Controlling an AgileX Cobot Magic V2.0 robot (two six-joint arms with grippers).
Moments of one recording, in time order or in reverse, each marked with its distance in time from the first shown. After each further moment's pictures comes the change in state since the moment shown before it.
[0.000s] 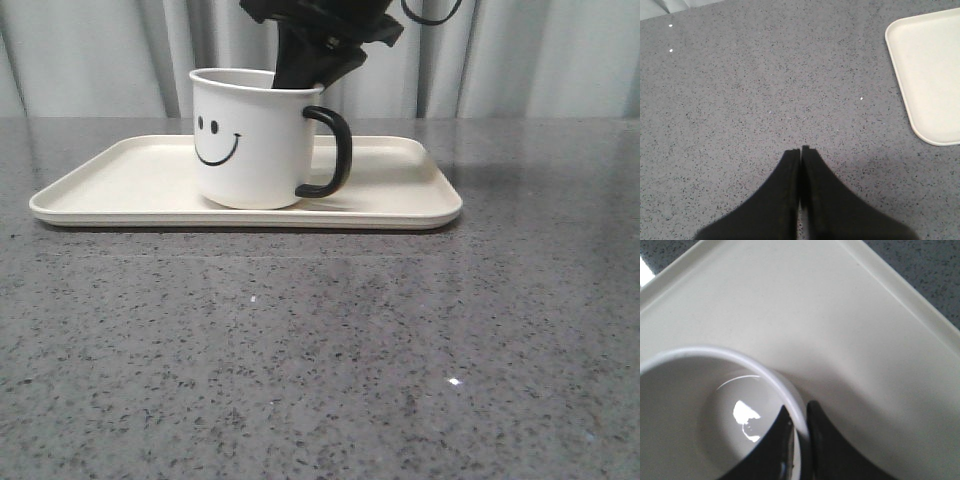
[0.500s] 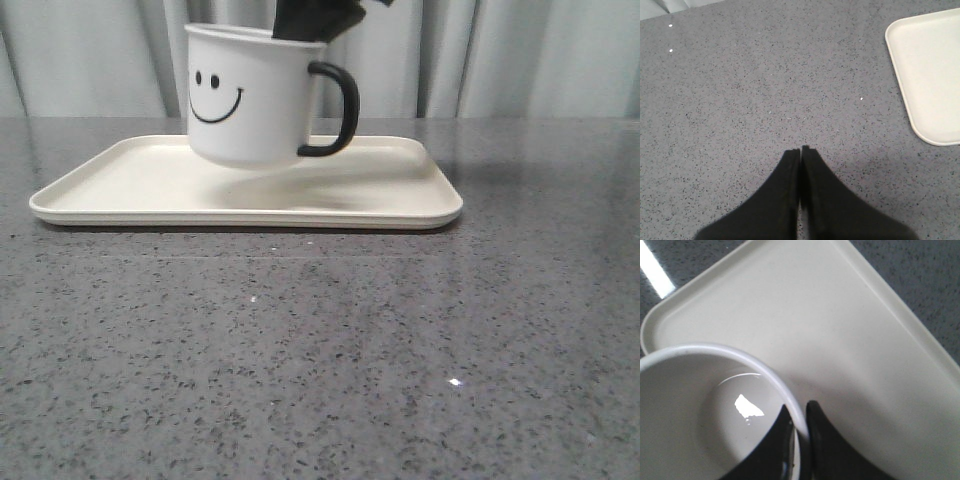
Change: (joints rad) left arm 0.000 0.000 0.000 0.000 0.000 0.000; right arm 0.000 0.000 -0.173 -0.013 0.170 -0.031
